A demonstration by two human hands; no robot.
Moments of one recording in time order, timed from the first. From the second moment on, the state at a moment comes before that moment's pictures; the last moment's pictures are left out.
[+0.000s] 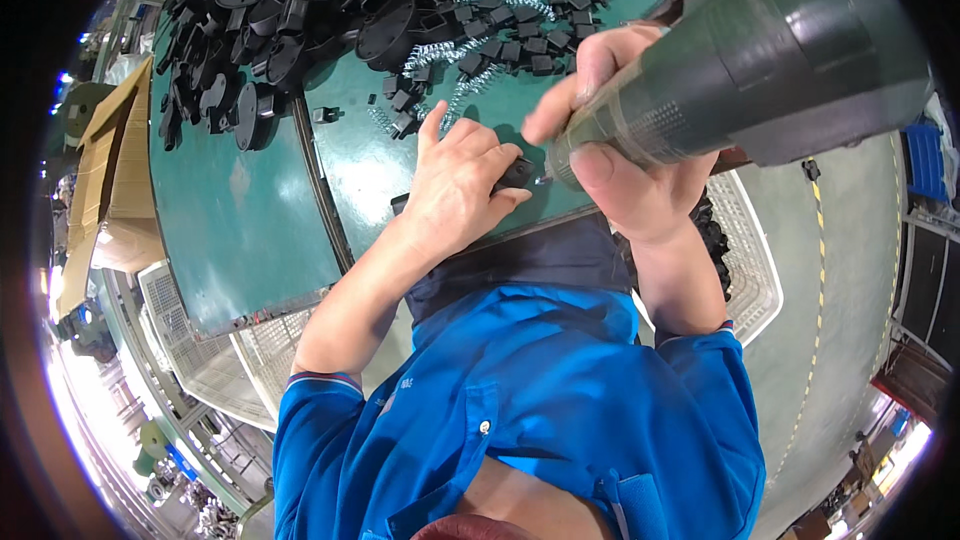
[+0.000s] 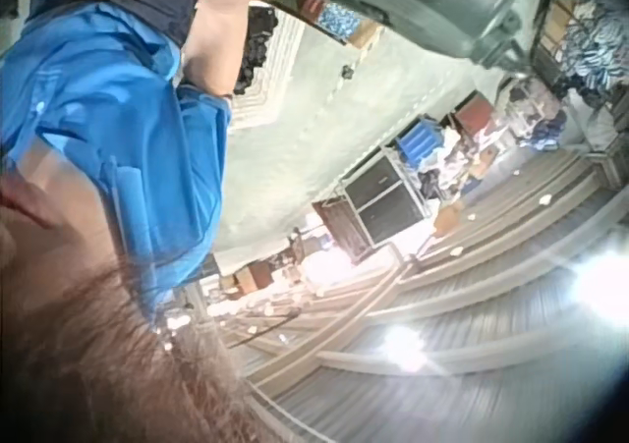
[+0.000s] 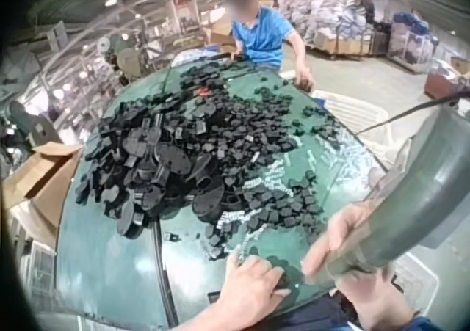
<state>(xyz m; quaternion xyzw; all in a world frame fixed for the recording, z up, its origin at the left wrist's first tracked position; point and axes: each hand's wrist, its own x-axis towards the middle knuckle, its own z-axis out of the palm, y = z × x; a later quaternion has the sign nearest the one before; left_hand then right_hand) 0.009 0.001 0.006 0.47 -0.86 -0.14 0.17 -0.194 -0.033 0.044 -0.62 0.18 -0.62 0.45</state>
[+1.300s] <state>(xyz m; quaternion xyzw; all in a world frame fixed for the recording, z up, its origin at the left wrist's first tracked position) 0.012 0.000 -0.002 0.47 -0.86 -0.12 0.14 -0.162 -0.027 0.033 -0.74 0.23 -0.53 0.34</state>
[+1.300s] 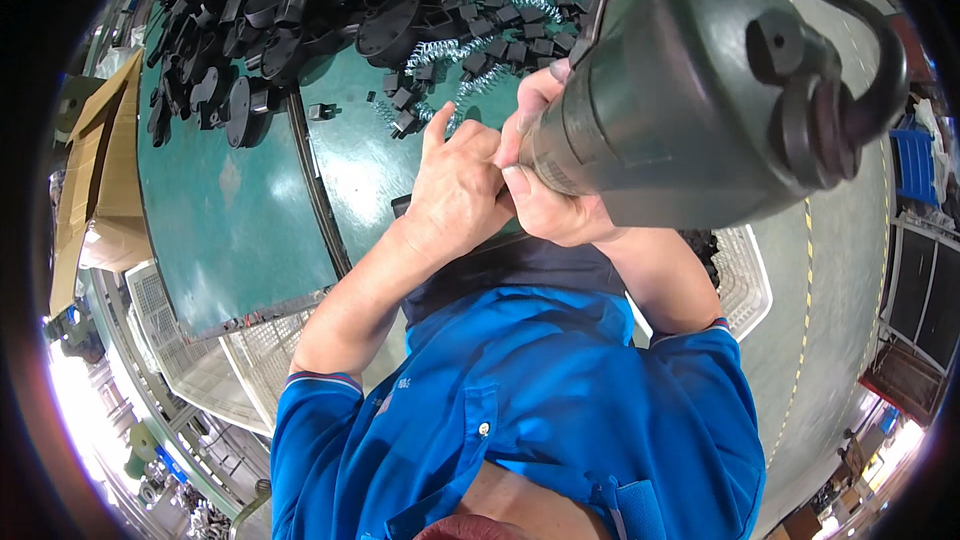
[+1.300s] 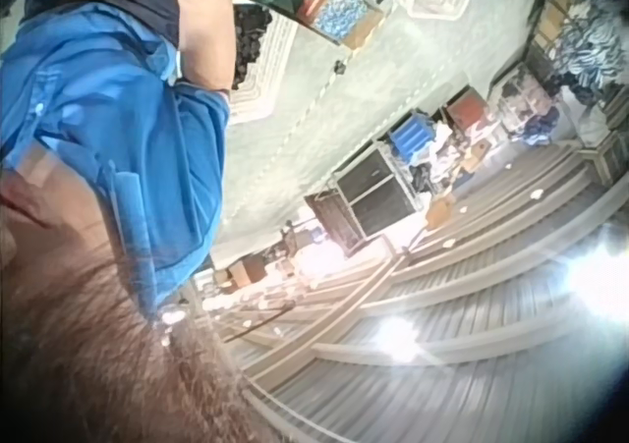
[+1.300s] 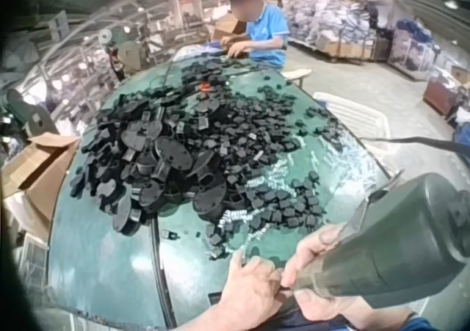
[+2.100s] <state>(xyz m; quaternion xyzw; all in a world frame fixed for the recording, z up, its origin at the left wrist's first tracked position) 0.014 0.002 -0.002 0.47 -0.86 -0.12 0.18 -0.149 -0.046 0.082 -0.57 0.30 -0.65 0.42</state>
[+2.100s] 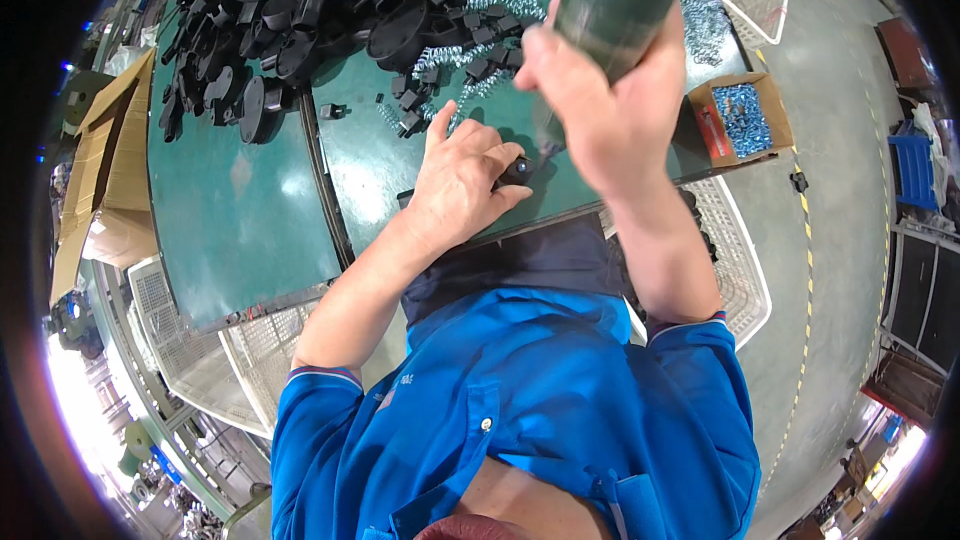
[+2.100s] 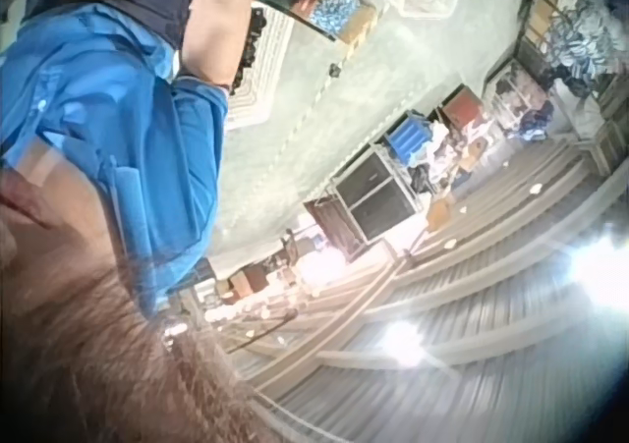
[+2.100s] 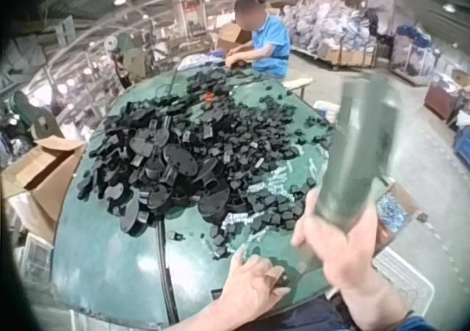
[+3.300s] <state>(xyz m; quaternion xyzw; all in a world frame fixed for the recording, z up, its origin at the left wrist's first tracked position) -0.211 0.097 -0.061 0.29 -0.29 -0.88 0.23 -0.380 0.082 0.027 -0.57 0.58 -0.43 0.39</state>
